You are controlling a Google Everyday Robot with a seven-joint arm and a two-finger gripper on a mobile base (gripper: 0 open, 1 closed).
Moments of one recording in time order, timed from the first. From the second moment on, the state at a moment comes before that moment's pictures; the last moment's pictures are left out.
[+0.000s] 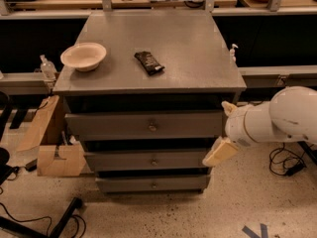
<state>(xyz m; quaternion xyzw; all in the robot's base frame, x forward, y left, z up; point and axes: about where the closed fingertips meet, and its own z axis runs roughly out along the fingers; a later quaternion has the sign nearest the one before) 0.523 -0.172 0.754 -0.54 0.77 0.01 0.33</state>
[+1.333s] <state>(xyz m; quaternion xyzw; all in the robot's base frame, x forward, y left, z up) 0.523 -0.162 0.582 -0.62 0.70 0.01 0.36</state>
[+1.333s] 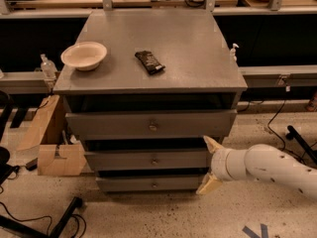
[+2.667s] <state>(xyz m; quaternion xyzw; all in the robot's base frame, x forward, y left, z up) 0.546 -0.139 0.521 -0.66 0.69 0.00 0.30</state>
